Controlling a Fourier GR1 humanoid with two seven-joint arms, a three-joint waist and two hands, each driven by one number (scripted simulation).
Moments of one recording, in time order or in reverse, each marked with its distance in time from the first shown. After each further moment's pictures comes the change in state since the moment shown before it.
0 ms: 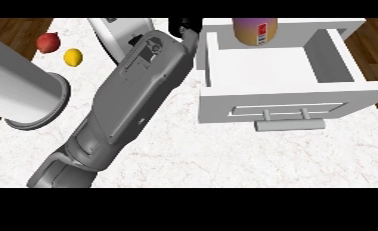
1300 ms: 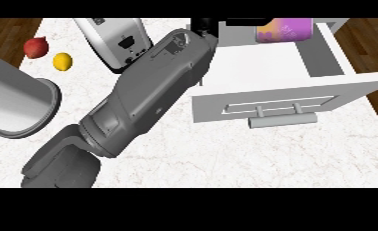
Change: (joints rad) left arm -0.179 0.000 -0.295 0.360 0.381 0.094 -0.188; right arm -0.035 0.000 0.018 -0.011 0.003 -0.001 0.025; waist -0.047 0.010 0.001
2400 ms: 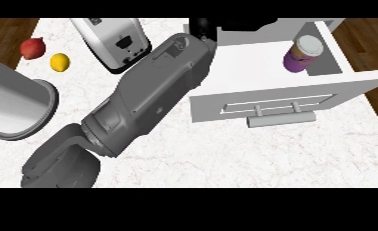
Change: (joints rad) left arm -0.008 0.000 -0.102 0.057 0.177 0.086 -0.113; right arm -0.057 -0.053 -0.030 -0.039 0.060 0.027 -0.052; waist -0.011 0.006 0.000
